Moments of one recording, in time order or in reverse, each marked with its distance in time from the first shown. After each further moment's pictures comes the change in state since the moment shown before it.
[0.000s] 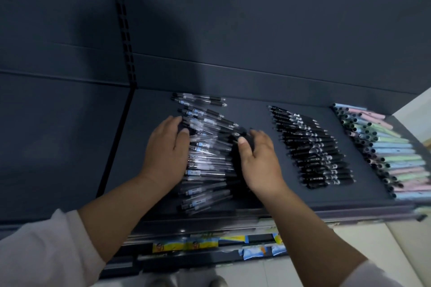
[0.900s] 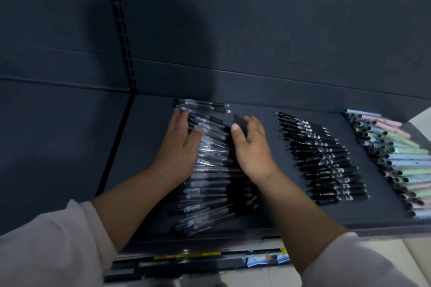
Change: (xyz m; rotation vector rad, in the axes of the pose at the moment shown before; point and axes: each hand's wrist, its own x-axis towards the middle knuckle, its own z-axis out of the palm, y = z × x) left_hand 0.036 0.009 0.015 -0.061 -0.109 -0.033; right_hand 0.054 -0.016 0.013 0.158 -0.082 -0.069
